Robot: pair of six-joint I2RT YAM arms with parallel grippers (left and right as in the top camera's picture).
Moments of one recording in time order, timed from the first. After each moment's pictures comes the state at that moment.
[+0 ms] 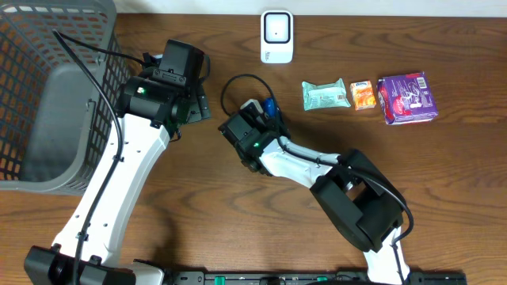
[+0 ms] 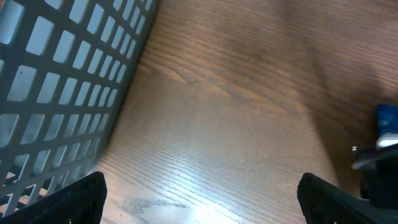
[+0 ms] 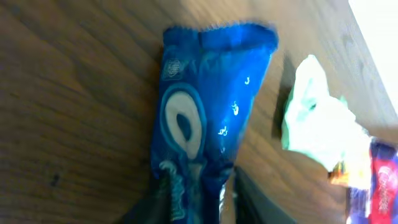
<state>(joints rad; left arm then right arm) -0.30 1.54 1.51 -1.16 -0.35 -0.51 0.80 2.11 1.31 -0.36 0.76 0.05</state>
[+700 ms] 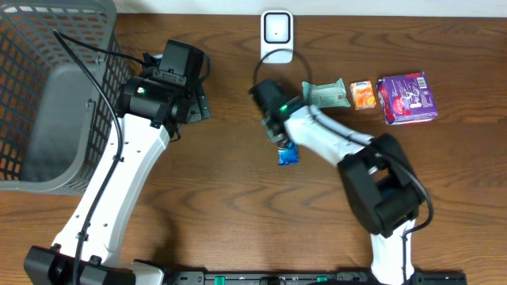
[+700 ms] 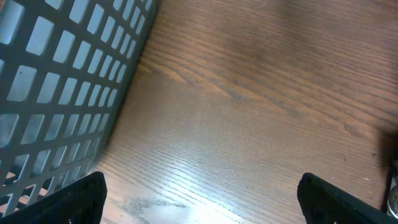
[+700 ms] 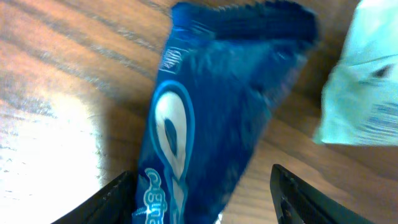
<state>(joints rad) -0.30 1.54 1.51 -1.16 -0.35 -0.51 0.57 2.10 1.44 -0.60 0.27 0.15</state>
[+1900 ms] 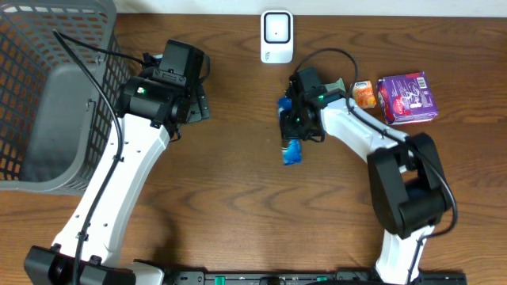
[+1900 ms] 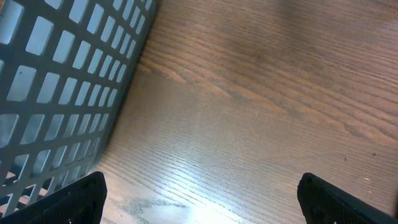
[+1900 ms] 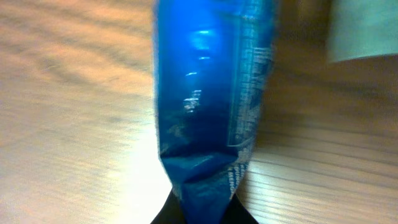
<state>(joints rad) -0.30 1.54 1.51 -1.16 -0.35 -0.51 0.43 2.00 1.35 -0.61 -0.08 0.33</state>
